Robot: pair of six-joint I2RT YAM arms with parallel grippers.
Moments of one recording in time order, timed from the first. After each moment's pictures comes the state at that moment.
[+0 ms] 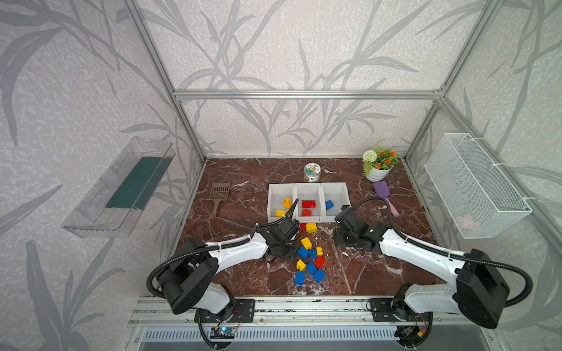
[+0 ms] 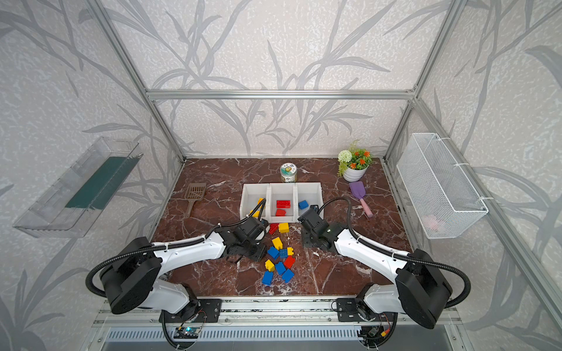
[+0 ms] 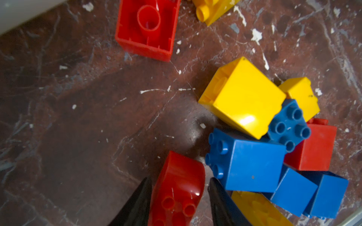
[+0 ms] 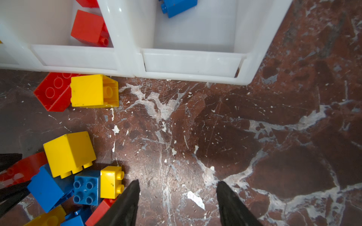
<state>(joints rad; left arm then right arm) -0.81 1.46 0.72 -0.45 0.03 -0.34 0.75 1.32 0.79 -0.57 0.19 0.65</state>
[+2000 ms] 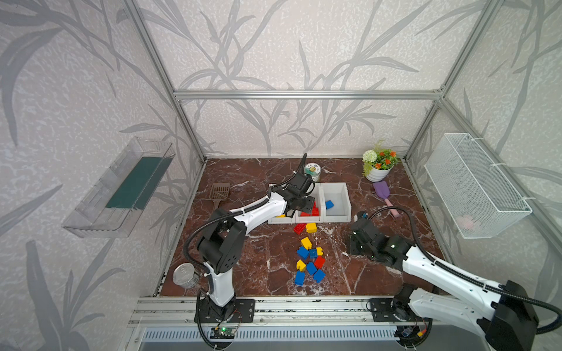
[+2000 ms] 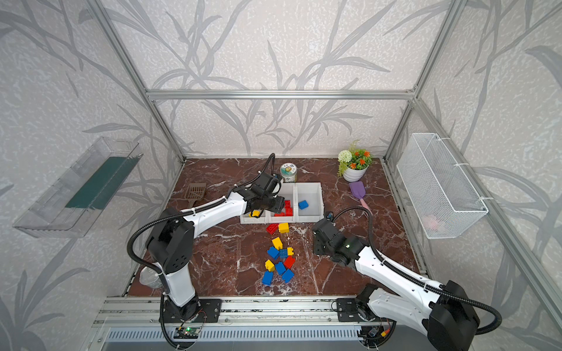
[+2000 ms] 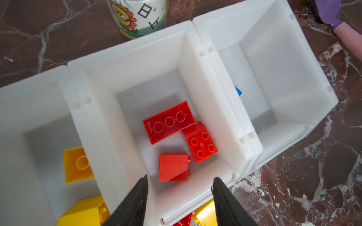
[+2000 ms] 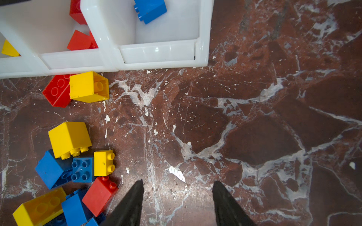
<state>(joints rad) -0.64 1.81 1.34 -0.47 -0.04 -0.28 0.75 1.04 0.64 -0.62 0.23 0.72</state>
